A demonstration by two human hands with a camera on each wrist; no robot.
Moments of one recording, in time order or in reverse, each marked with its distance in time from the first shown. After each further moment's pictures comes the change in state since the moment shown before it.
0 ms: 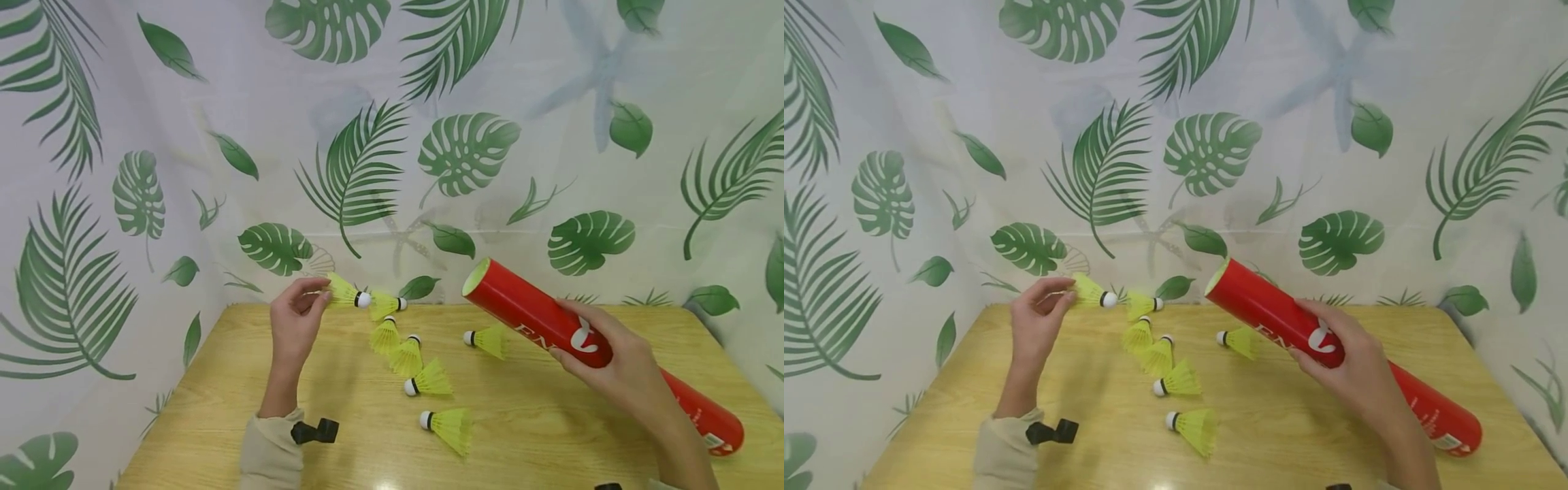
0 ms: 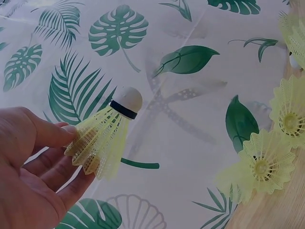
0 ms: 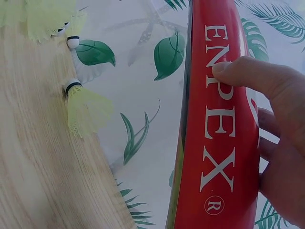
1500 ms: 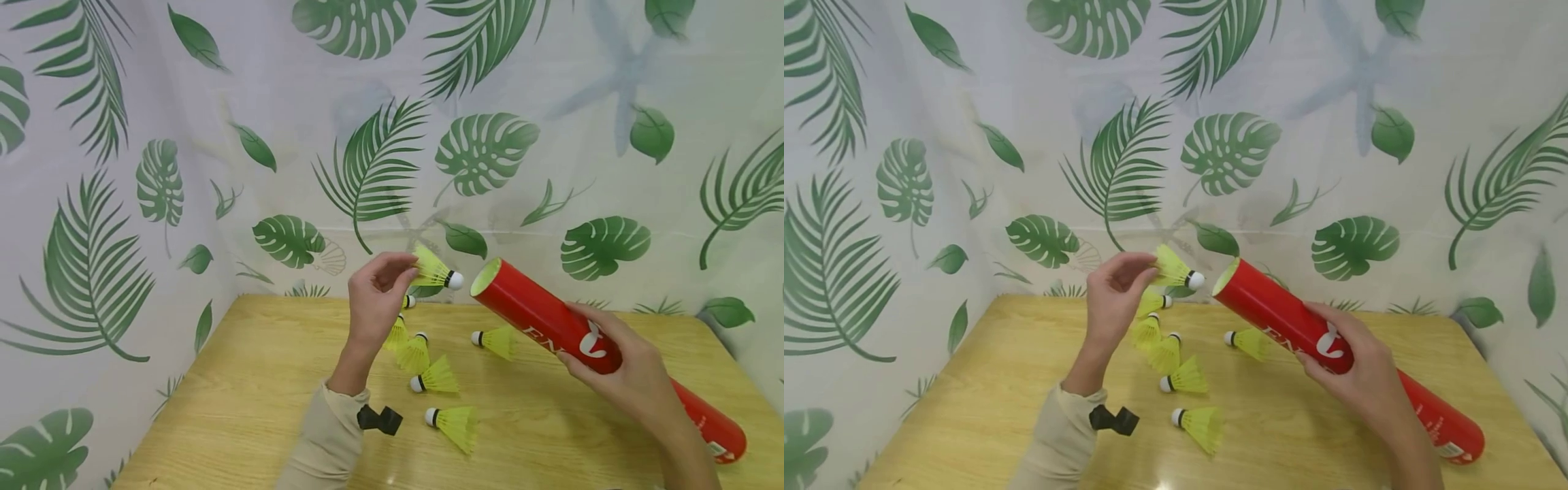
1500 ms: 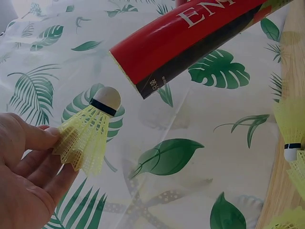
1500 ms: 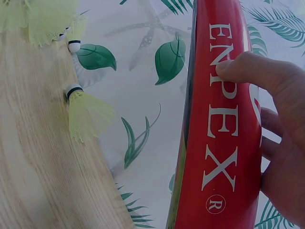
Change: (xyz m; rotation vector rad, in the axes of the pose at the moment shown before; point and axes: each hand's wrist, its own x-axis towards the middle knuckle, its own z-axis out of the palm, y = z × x) left_hand 0.004 0.049 0.091 -0.169 -0.098 0.153; right_hand 0.000 -0.006 0.005 0.020 0.047 -0.062
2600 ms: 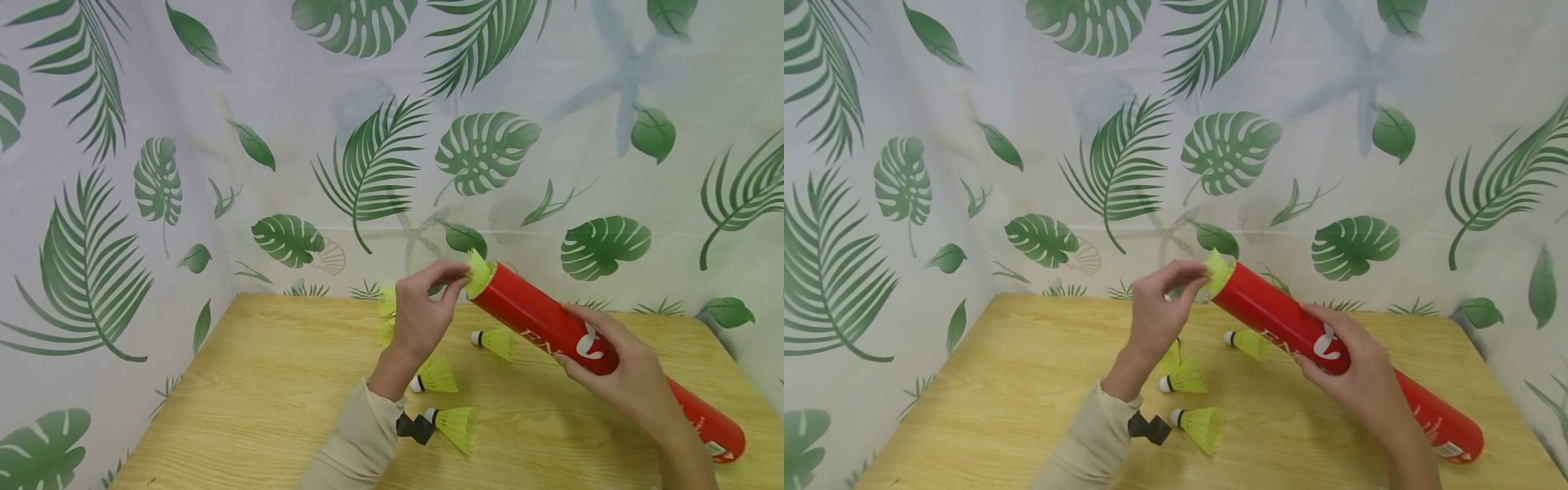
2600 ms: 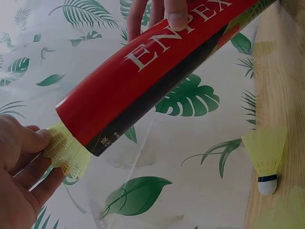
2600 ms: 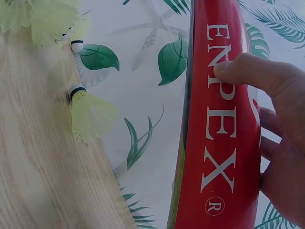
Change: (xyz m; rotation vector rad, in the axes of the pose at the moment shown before) left_hand -0.008 0.001 0.053 0.179 -0.135 0.173; right_hand 0.000 0.000 0.002 -0.008 -0.033 0.011
